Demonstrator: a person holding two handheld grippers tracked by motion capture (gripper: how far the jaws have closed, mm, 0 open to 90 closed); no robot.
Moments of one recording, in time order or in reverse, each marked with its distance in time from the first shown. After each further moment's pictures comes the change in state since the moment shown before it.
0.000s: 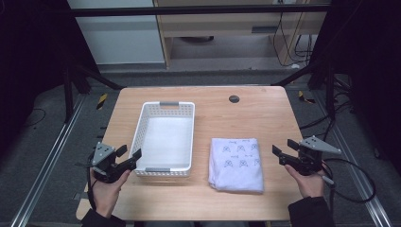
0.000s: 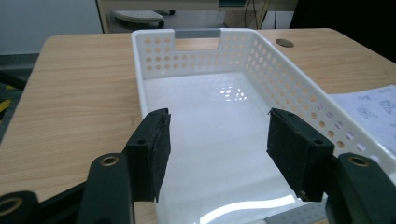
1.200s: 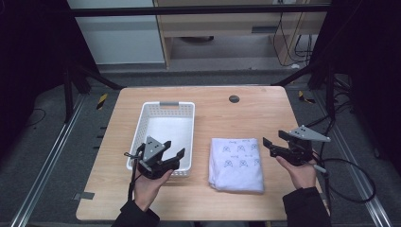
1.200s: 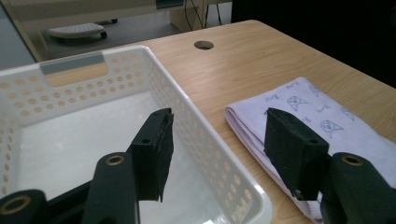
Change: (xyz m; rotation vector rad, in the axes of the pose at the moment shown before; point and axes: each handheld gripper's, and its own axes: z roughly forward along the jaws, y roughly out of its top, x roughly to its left) left arm -0.105 0.021 0.041 0.013 -0.172 0.159; right arm 0.019 0.030 0.015 -0.001 0.036 -0.056
